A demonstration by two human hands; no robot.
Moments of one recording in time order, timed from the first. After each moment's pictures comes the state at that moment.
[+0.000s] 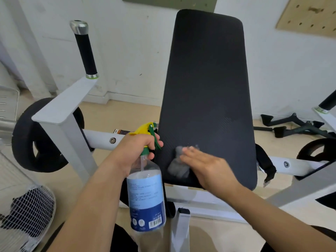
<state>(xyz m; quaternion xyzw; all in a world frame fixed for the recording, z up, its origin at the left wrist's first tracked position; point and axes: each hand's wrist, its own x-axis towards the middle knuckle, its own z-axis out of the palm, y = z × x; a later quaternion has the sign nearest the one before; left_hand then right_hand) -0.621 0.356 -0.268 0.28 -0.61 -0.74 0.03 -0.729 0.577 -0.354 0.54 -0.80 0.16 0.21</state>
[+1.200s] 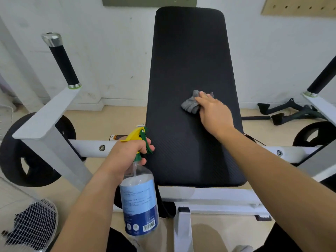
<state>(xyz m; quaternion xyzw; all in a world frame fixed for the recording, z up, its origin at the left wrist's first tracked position) -0.632 0.375 -0.271 0.31 -0.64 -0.70 0.06 -0.846 0.556 -0.284 0.29 -0.92 0.13 0.22</state>
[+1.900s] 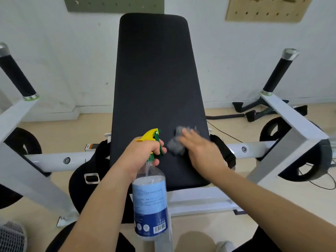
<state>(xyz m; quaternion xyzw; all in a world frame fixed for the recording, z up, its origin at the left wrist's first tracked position) -0.690 0.466 -0.262 0.24 -0.68 -0.69 -0.03 -0.782 0.654 -0.337 0.37 -0.89 0.15 0.22</state>
